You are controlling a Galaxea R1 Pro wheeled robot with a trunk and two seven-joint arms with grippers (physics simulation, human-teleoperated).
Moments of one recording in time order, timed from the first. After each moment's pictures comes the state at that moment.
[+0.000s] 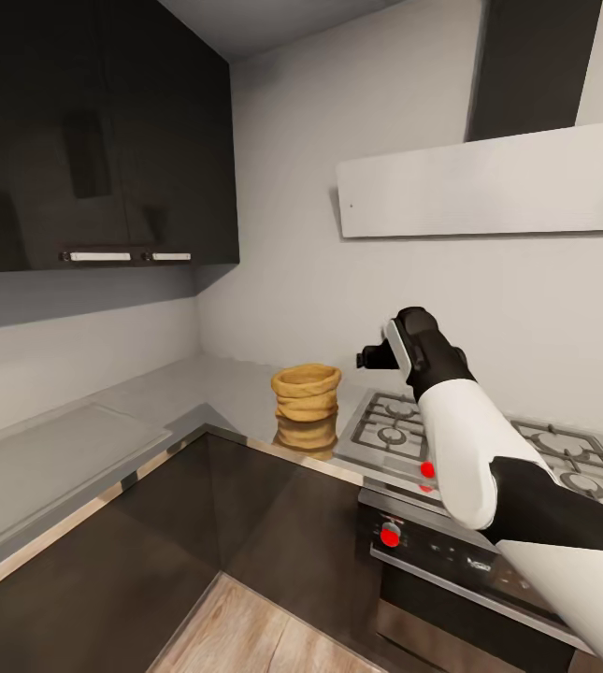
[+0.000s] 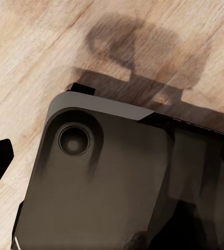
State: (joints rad) left arm 0.00 -0.03 0.02 -0.09 0.29 -0.07 0.01; right arm -1.32 0.17 -0.22 -0.61 0.24 1.04 -0.05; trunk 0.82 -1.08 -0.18
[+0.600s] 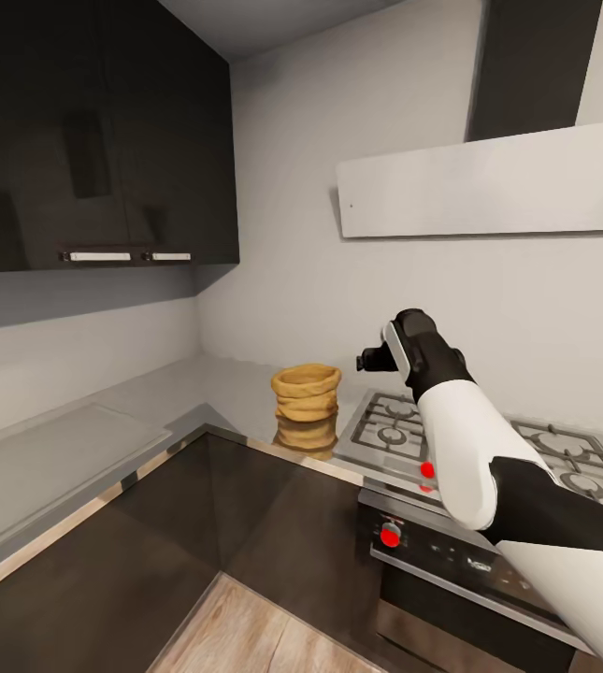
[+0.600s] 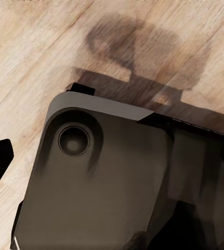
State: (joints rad) left arm 0.00 -0.03 0.02 -0.09 0.30 -0.07 0.01; right arm -1.31 0.17 -0.22 -0.60 0.24 1.04 -0.05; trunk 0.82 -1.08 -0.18
